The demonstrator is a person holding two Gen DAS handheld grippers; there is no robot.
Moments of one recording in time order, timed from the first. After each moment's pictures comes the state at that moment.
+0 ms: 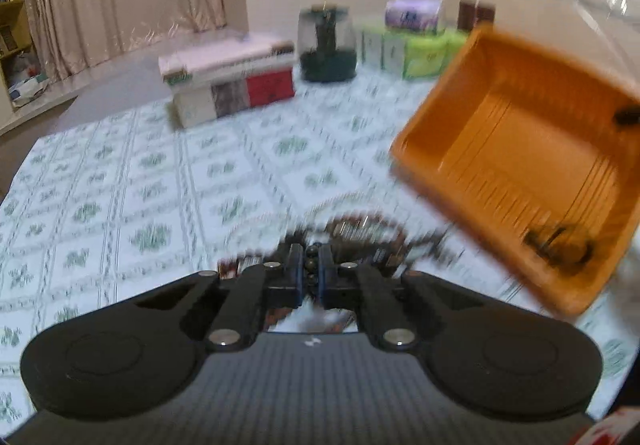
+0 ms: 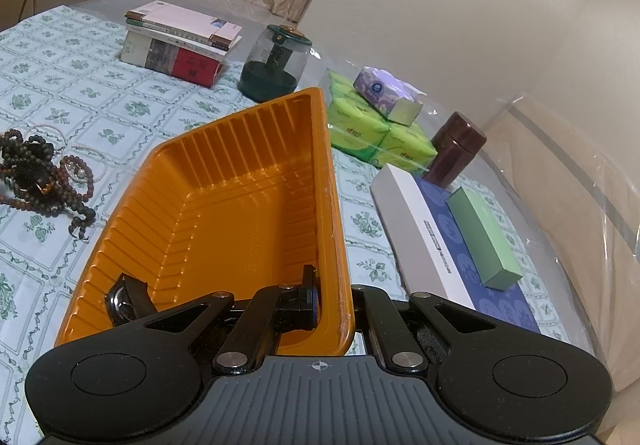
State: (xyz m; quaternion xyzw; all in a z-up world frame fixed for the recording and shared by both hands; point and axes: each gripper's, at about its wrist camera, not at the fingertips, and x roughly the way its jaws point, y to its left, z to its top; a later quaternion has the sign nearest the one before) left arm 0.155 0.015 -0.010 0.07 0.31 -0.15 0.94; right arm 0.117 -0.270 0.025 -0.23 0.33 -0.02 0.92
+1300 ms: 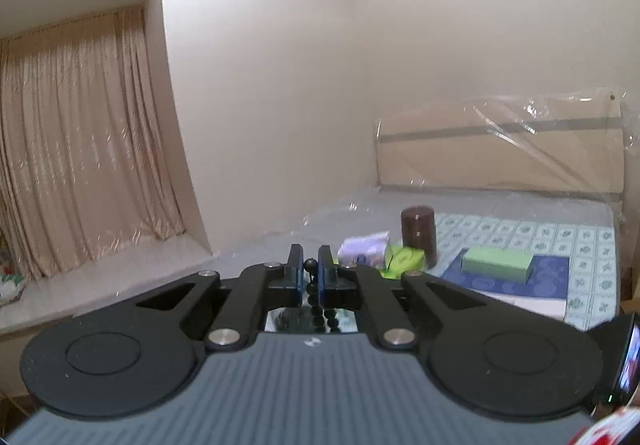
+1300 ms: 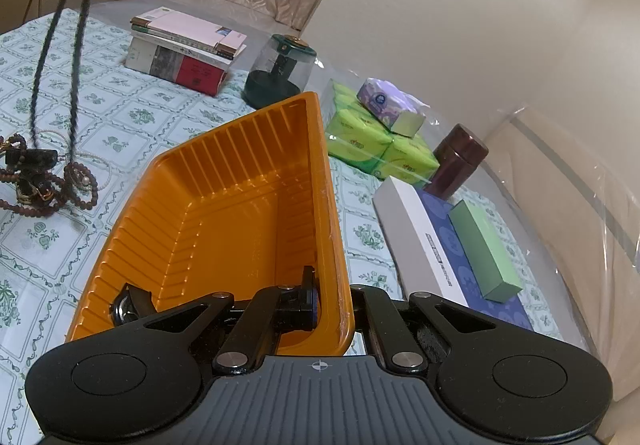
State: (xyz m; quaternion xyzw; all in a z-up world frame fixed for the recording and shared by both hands) left arm 0.162 -0.024 0.277 0.12 0.06 -0.25 0.96; right arm 0.115 -0.266 0.028 -0.24 0.32 -0.01 0.92
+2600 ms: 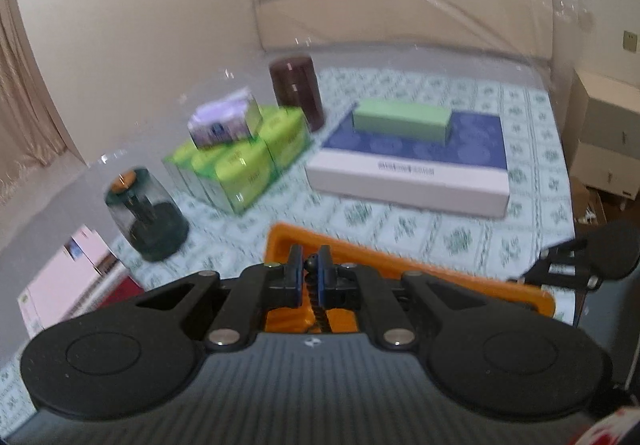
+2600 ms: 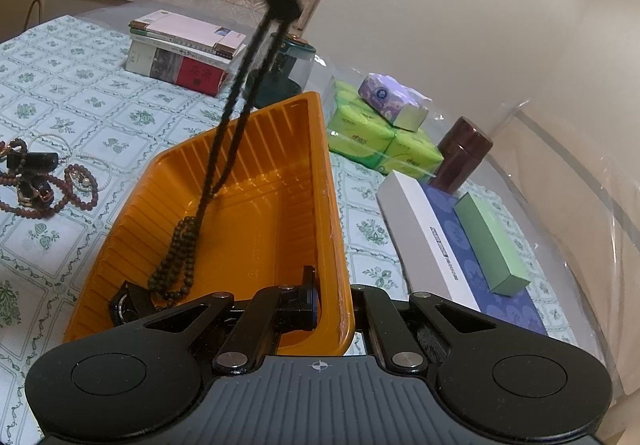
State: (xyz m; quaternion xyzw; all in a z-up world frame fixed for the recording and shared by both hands) left arm 0.242 -0.198 0.127 0.23 0.27 -0.37 0.86; right arm 0.122 -0.270 0.025 -0.22 0.32 -0.01 0.92
